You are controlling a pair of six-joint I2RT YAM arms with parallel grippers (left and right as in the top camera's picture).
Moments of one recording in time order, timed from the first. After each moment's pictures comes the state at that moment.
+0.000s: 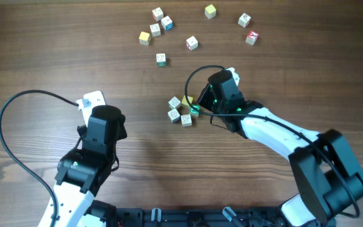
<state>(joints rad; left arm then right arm) -0.31 0.89 0.67 -0.61 -0.45 -0.45 0.52 1.72 0.87 0.00 -0.01 0.96</state>
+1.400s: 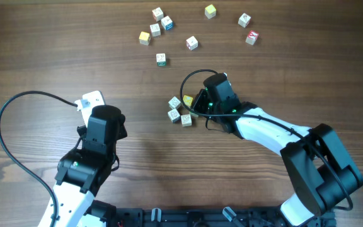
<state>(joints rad) -0.31 0.89 0.67 -0.61 -0.45 -0.48 0.55 1.77 0.87 0.01 -0.13 1.03</state>
